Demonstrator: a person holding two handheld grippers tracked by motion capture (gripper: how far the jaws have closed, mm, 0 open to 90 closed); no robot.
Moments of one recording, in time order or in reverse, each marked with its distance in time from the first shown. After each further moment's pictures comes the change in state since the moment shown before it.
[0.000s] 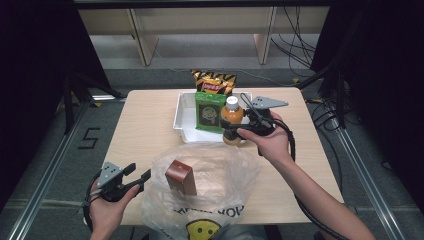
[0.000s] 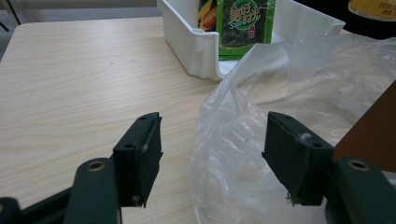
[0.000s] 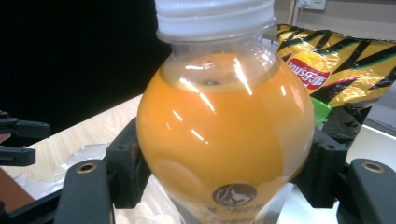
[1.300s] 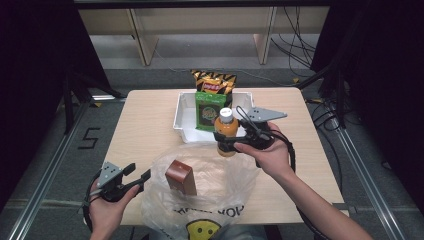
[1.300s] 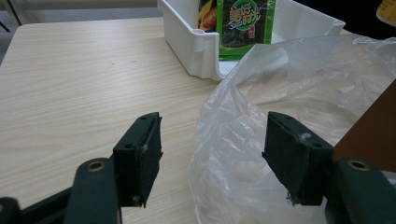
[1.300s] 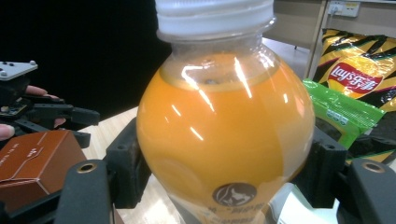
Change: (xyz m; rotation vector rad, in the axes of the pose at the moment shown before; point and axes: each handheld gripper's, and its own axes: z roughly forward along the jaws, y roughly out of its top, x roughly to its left) left arm 0.000 0.000 0.000 -0.003 -0.001 0.000; right arm 0.036 -0.007 -0.015 -0.004 0.097 -0.054
